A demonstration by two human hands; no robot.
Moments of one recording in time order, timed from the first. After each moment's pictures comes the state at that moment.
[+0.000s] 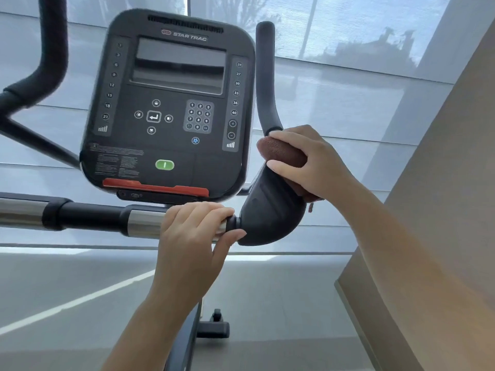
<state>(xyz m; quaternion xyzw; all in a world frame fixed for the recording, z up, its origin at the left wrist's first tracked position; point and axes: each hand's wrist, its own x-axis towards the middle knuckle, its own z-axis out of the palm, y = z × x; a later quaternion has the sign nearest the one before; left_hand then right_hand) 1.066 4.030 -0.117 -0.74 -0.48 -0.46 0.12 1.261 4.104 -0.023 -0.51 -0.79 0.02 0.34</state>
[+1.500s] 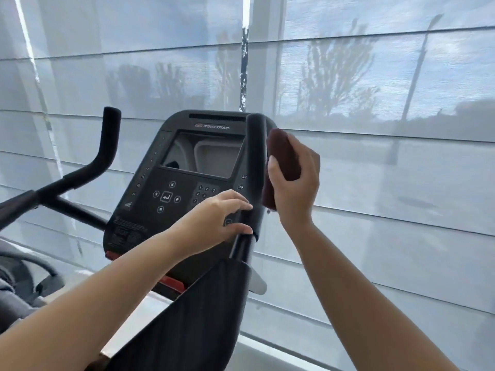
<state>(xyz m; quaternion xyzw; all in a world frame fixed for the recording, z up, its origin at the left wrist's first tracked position) 1.176 4.189 -0.014 -0.76 -0.57 -0.31 0.04 1.302 4.278 0.006 -0.19 -0.60 0.22 0.75</state>
